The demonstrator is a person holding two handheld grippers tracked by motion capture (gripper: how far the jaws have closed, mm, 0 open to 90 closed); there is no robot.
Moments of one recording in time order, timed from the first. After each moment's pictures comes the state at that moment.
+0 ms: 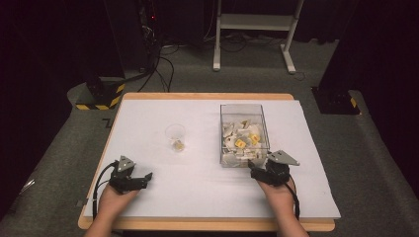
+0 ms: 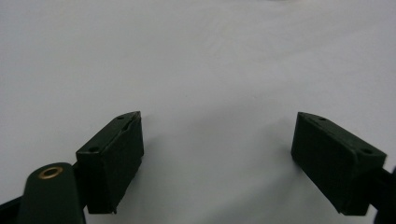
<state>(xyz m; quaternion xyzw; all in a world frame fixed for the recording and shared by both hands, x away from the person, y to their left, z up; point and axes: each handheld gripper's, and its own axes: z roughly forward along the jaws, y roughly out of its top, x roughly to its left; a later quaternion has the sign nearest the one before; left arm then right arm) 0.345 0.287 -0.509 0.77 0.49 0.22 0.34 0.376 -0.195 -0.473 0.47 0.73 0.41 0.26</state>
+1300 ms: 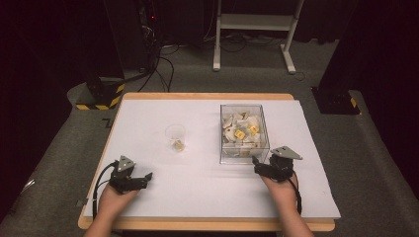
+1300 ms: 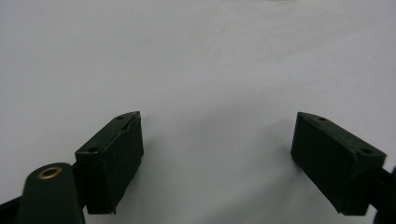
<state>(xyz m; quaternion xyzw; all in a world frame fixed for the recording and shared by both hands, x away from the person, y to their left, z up) 0.345 0.288 -0.509 0.77 0.49 0.22 0.34 0.390 -0.212 -0.478 0.50 0.73 0.39 0.26</state>
